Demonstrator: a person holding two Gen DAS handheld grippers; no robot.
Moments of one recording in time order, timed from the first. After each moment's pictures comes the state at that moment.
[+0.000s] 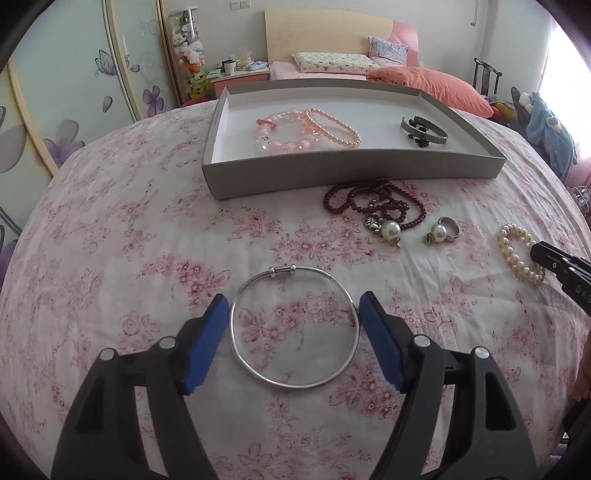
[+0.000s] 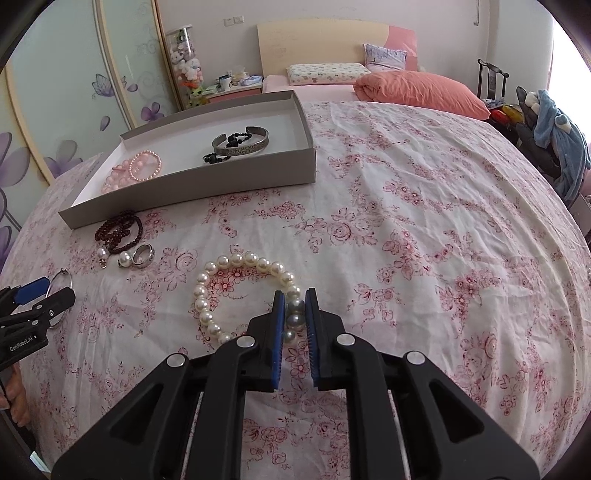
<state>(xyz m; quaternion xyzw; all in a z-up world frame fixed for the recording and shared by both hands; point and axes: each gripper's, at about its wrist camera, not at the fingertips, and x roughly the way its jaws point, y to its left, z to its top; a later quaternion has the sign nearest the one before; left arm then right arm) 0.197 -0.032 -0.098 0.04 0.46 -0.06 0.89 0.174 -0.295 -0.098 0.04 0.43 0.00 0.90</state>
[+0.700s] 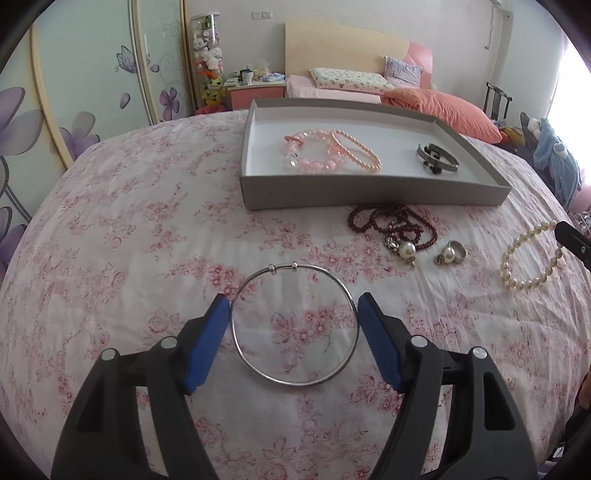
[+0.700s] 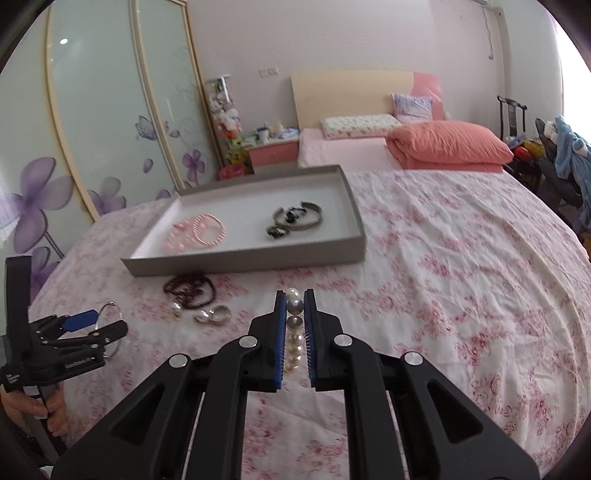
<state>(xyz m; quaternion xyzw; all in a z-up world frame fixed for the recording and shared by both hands) 0.187 -0.011 -0.083 0.01 0.43 -0.03 0.90 0.156 -0.276 -0.048 0.06 0.32 0.08 0.94</state>
